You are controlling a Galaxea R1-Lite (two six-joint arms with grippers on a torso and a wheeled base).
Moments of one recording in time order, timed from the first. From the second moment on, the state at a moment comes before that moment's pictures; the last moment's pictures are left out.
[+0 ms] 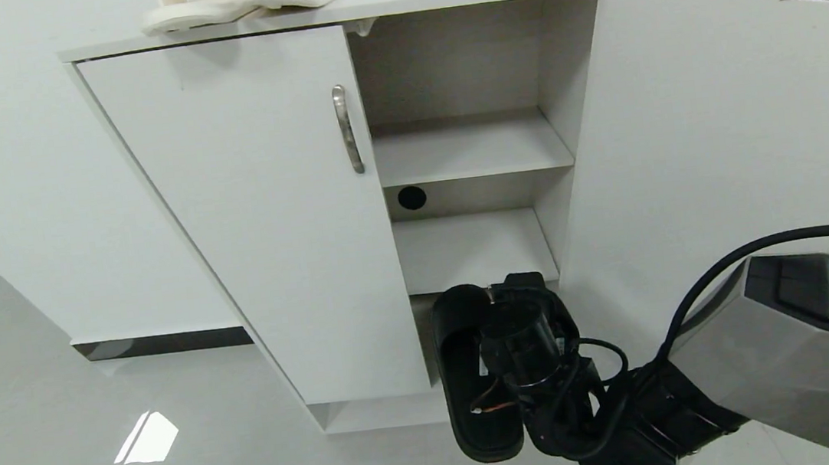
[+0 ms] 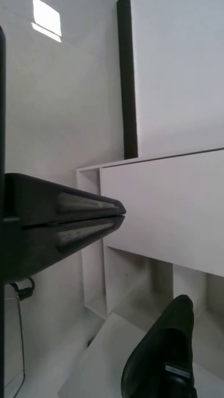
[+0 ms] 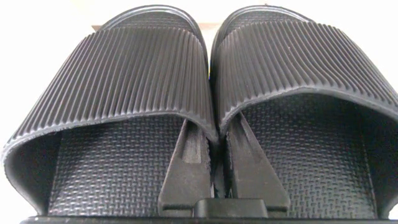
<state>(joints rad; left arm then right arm) 0.00 0.00 0.00 0.00 -0.04 0.01 0.88 2.23 -1.06 -0.81 -0.72 0.41</state>
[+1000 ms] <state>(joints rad) 0.00 0.00 0.00 0.00 -0.04 0.01 0.86 2.32 -1.05 -1.14 -0.79 0.18</state>
